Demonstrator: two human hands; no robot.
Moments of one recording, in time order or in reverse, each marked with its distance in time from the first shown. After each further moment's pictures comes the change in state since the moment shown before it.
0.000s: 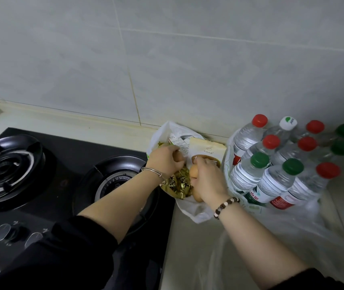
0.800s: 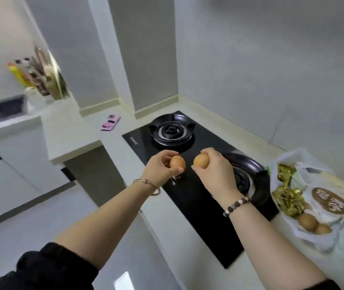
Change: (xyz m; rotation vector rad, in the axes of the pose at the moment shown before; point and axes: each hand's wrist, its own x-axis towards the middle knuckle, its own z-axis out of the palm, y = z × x) left_hand -0.333 -0.096 -0.151 -0.536 0.588 -0.526; right_hand -0.153 -0.241 -0.018 0.454 -0.099 -0.603
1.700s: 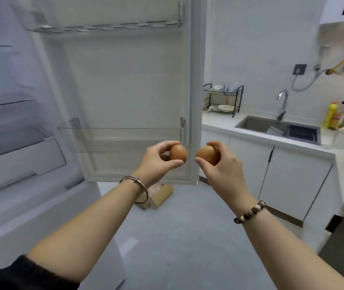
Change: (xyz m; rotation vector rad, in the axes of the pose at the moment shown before) left_hand -0.603 -0.093 -0.460 0.037 1.250 -0.192; right_hand -0.402 -0.542 0.237 0.730 -0.677 -1.067
